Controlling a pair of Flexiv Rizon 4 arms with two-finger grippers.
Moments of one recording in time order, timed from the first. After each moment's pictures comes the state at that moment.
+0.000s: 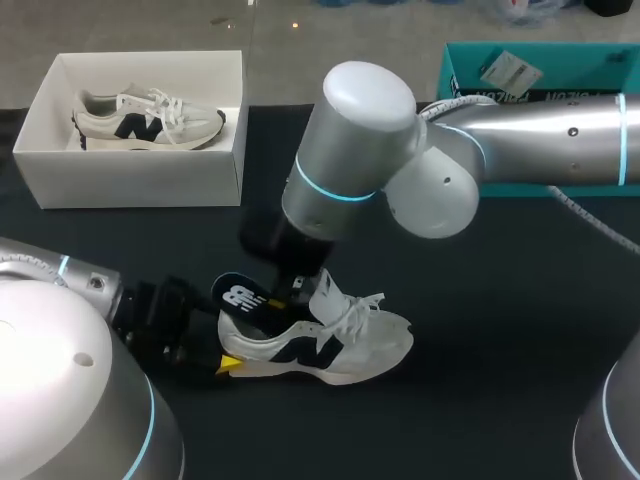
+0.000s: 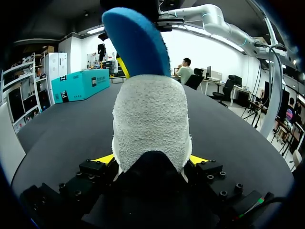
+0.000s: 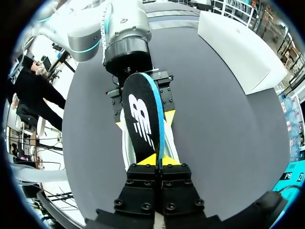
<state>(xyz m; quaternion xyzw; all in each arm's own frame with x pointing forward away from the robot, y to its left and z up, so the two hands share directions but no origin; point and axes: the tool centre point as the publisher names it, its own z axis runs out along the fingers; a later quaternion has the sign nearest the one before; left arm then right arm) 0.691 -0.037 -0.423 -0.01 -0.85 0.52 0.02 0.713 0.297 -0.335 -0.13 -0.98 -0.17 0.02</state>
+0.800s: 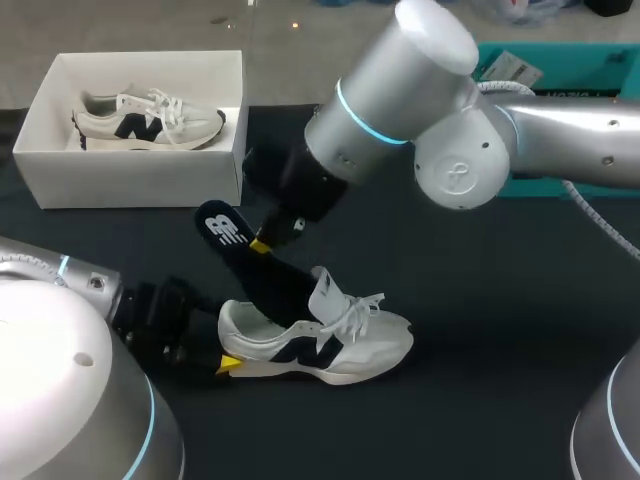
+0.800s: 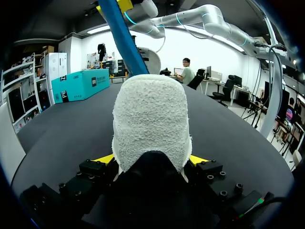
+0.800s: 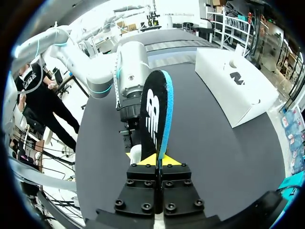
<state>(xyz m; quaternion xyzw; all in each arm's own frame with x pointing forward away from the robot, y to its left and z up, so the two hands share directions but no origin) 0.691 -0.037 -0.423 -0.01 -0.85 0.52 0.02 0.747 0.316 -0.246 -0.11 -0.95 -0.28 0.03</state>
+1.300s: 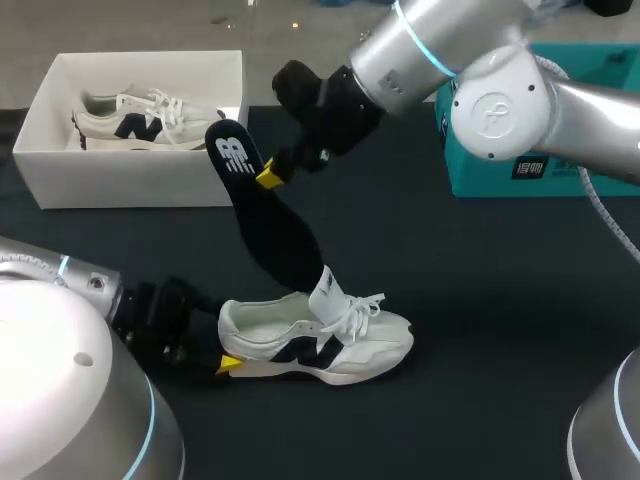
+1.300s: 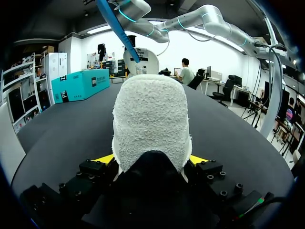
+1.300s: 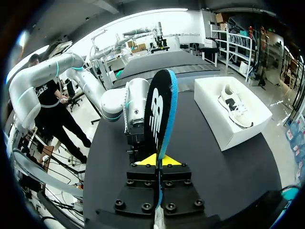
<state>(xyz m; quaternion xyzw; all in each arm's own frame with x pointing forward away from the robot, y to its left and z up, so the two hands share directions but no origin) 0.691 -0.037 -0.423 -0.01 -0.85 0.52 0.02 0.784 0.301 -0.167 -0.08 -0.92 -0.38 0.06</state>
